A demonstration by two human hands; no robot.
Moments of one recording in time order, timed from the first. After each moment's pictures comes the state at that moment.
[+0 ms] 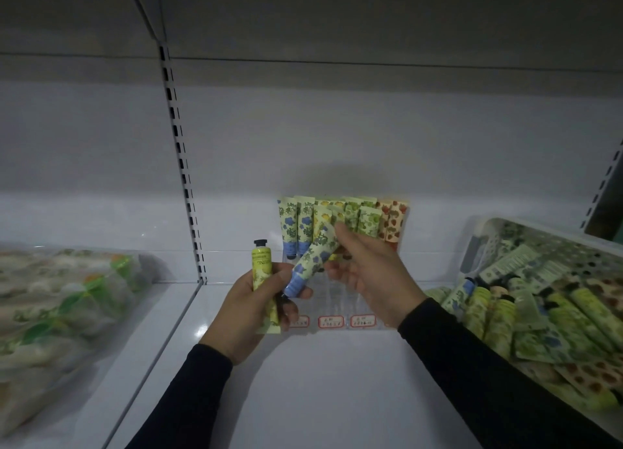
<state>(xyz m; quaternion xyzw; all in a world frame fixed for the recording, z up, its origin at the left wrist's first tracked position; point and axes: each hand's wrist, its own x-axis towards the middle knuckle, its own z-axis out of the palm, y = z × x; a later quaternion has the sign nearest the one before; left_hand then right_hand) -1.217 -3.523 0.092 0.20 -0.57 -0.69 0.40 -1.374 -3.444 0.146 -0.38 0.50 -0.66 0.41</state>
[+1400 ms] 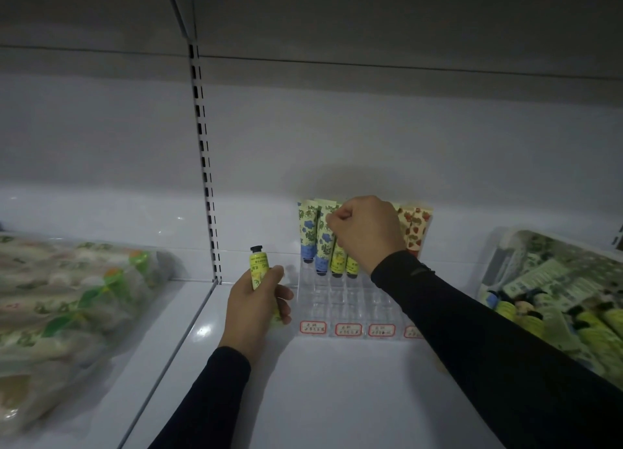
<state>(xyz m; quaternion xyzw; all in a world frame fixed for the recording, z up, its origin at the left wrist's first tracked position) -1.220 -3.543 0.080 0.36 -0.48 -0.60 0.52 -1.376 -3.509 0.175 -0.55 0.72 -0.42 -0.12</state>
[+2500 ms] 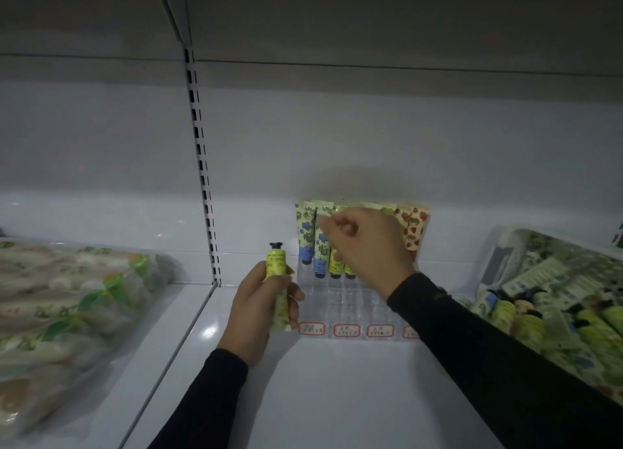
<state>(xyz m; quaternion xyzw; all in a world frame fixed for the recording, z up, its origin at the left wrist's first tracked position) -1.214 -3.533 0.085 0.23 -0.54 -0.65 0.48 -1.366 -3.474 0.171 -0.59 0.65 -0.48 -0.04</state>
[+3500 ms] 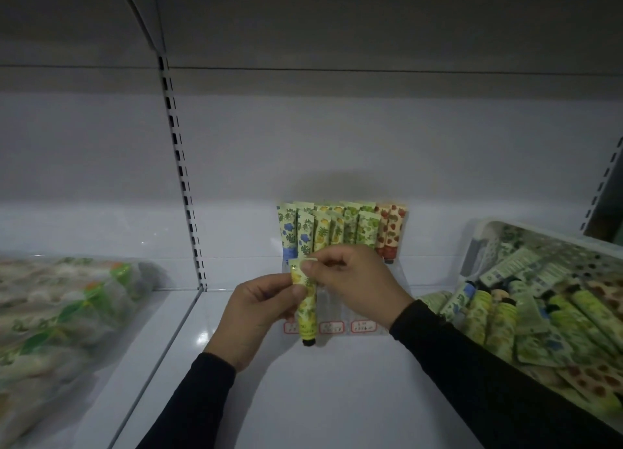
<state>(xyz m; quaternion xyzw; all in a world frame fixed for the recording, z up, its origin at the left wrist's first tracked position) -1.217 -3.524 0.088 0.20 -0.64 -0.61 0.43 -1.373 -3.450 0.141 -0.60 0.61 -0.49 0.16</state>
